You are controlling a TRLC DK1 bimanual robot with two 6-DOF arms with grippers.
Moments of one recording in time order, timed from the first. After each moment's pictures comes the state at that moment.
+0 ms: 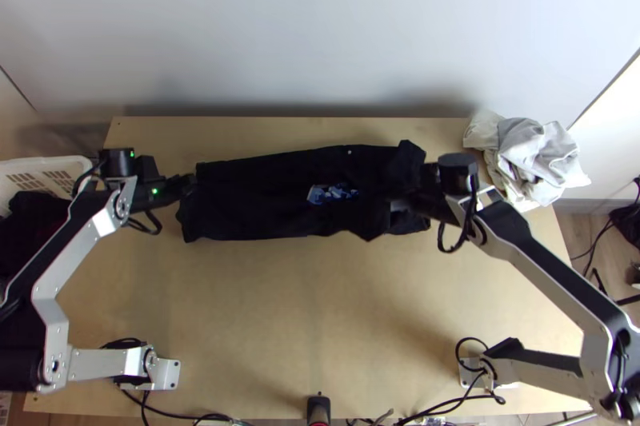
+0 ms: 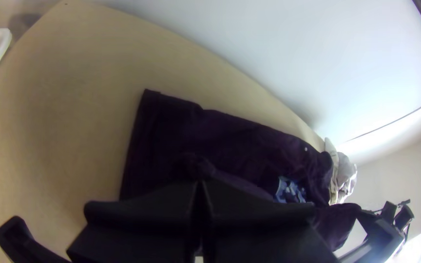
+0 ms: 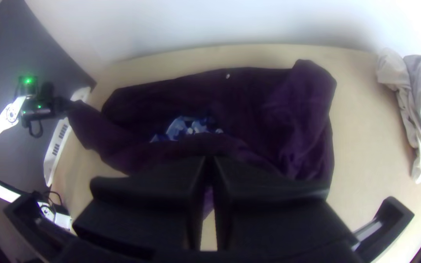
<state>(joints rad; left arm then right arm) 0.08 1.43 1.00 -0.38 0.40 -0.39 0.44 1.33 1.01 -0.35 -0.18 0.34</state>
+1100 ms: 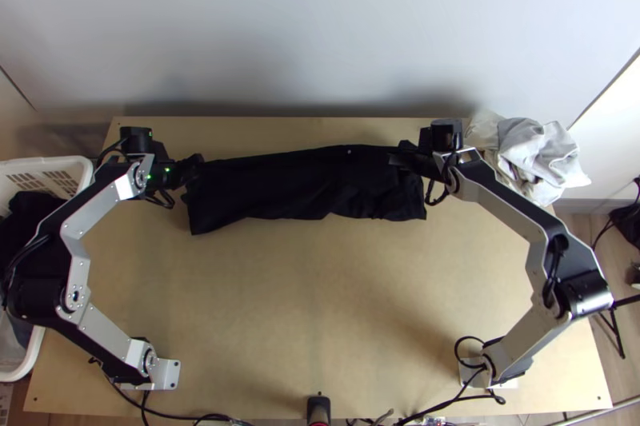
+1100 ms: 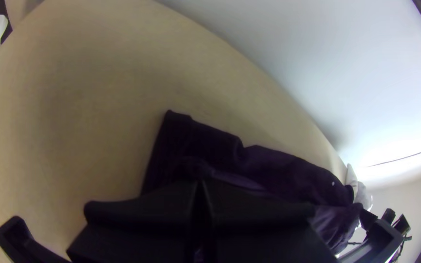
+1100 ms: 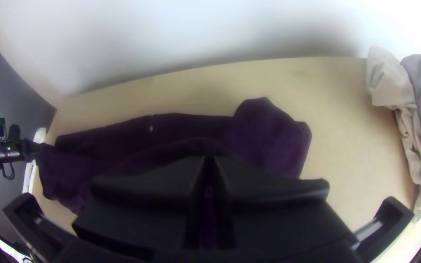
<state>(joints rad) 0.07 1.75 1.21 -0.35 0.30 -0.48 0.28 1.78 1.25 -0.15 -0.12 0.33</state>
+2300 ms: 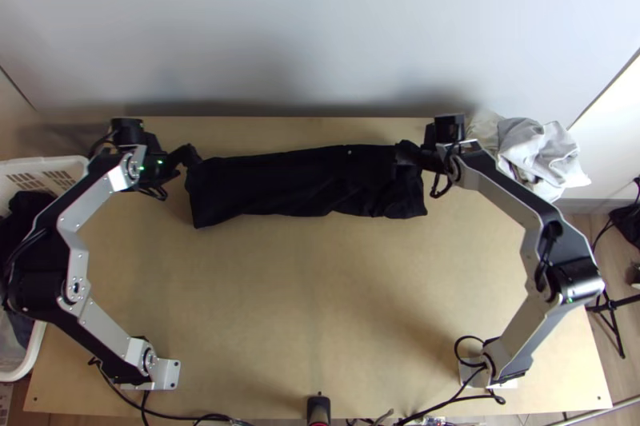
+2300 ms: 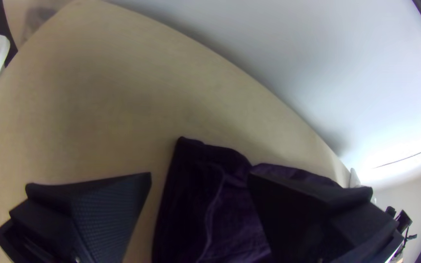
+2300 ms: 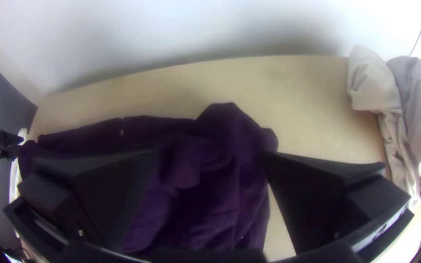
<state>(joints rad) 0.11 1.78 1.29 -0.38 0.29 -0.41 0.23 1.85 1.35 -0.25 -0.06 0.28</state>
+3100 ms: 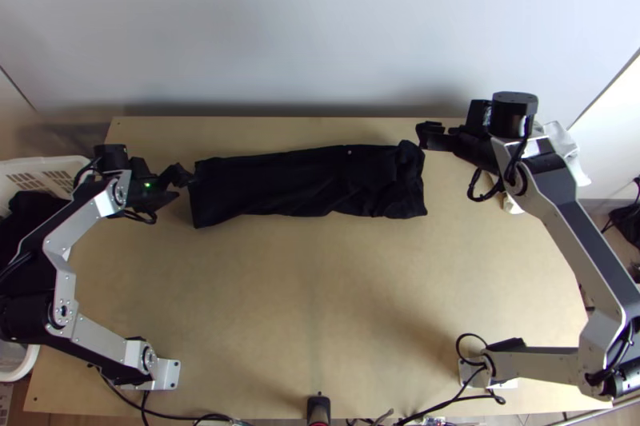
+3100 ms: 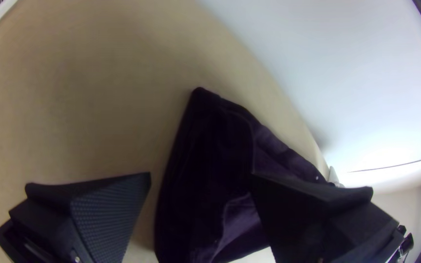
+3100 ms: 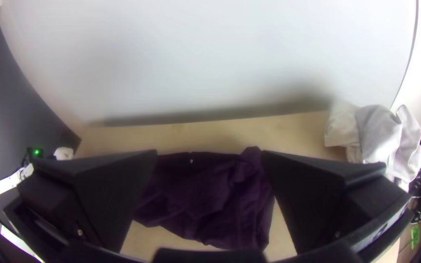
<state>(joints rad) 0.19 1.66 1.06 -0.31 0.46 -0.47 0.25 1.42 1.40 -0.49 -0.12 0.31</state>
